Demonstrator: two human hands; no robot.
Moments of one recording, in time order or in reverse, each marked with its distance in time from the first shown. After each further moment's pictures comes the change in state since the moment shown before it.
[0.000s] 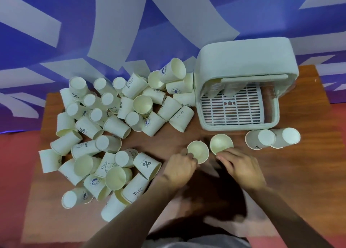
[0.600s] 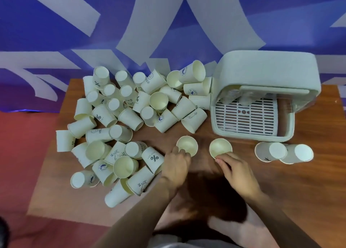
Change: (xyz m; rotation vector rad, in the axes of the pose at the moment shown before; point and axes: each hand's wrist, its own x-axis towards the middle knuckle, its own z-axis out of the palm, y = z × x) left_hand -0.019 -0.009 0.008 0.088 -0.070 -0.376; right_hand 0.013 -0.015 0.017 0.267 -0.106 0.063
